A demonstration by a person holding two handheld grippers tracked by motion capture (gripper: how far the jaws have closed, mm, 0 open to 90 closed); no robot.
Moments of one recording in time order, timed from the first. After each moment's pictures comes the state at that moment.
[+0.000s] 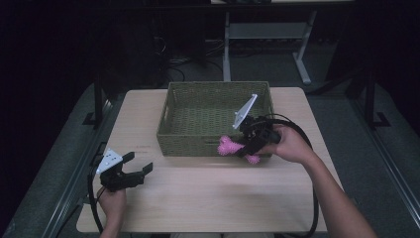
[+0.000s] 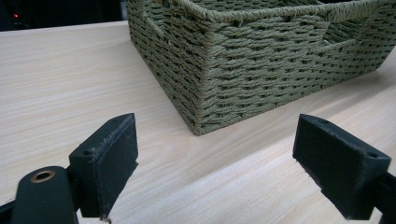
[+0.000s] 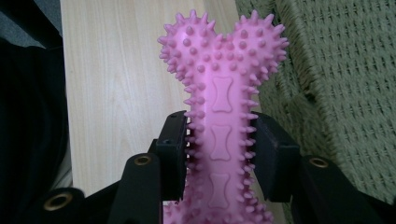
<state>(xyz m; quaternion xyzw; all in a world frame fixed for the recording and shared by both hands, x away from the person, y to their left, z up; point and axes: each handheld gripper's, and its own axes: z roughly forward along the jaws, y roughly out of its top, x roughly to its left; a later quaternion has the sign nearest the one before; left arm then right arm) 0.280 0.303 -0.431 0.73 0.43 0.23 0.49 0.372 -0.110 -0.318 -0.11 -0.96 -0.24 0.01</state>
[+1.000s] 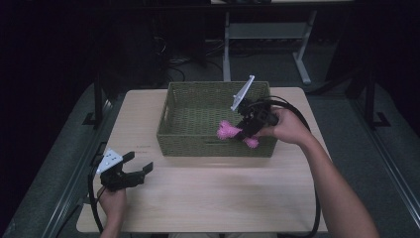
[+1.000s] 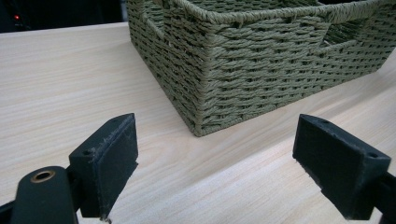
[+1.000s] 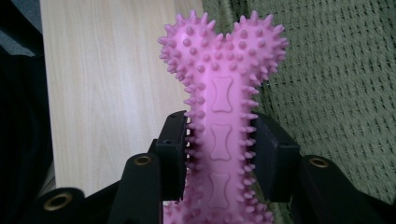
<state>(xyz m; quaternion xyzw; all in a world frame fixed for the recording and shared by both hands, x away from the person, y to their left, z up) 0.280 0.302 -0.431 0.73 0.43 0.24 0.49 0.410 -0.108 -0.296 -0.12 -0.97 -0.23 0.01</state>
